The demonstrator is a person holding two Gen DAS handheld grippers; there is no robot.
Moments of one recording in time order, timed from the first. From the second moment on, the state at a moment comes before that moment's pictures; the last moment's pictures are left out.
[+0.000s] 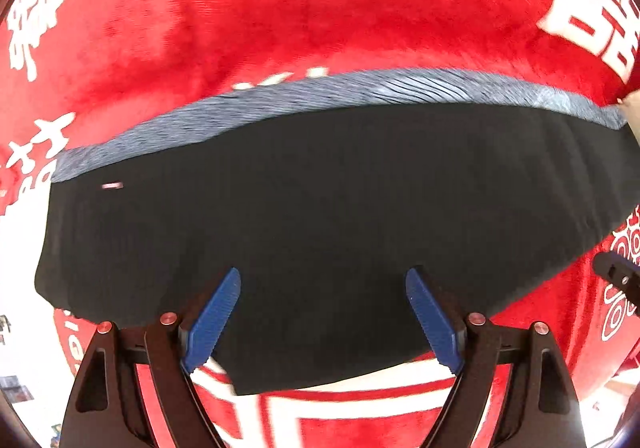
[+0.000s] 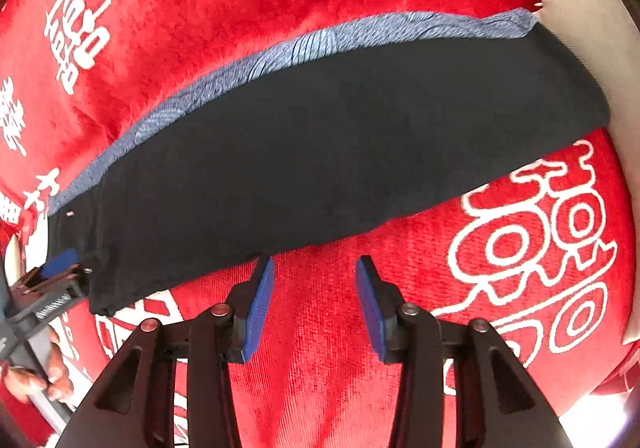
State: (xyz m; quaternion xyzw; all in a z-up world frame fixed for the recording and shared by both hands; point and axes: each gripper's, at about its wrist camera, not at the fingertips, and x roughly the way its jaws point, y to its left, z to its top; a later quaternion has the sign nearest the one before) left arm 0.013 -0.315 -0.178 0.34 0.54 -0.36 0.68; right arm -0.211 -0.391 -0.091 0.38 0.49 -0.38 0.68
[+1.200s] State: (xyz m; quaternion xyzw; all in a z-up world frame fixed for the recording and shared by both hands) left arm -0.003 -0.332 -0.192 0.36 0.52 -0.33 0.70; right arm -0.188 -0.429 -0.108 0.33 0.51 -0.36 0.71
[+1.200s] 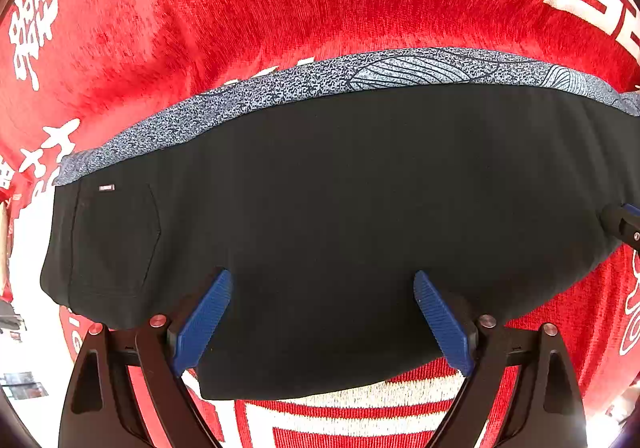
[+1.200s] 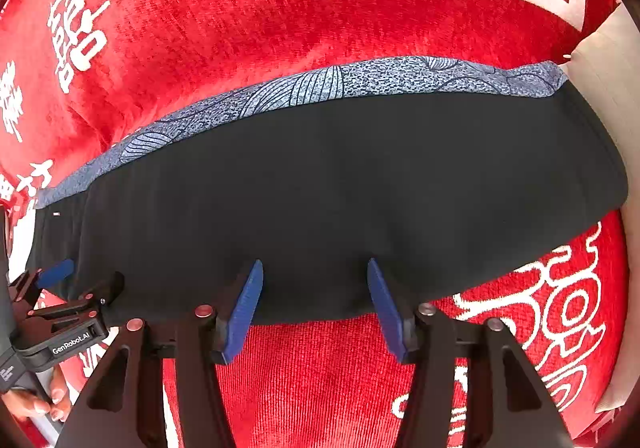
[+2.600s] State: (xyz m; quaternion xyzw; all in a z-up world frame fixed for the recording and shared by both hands) left arm -0.063 -0.441 -0.177 0.38 0.51 -0.39 0.67; right arm -0.256 -0.541 -0.078 0.34 0.46 -0.47 0.67
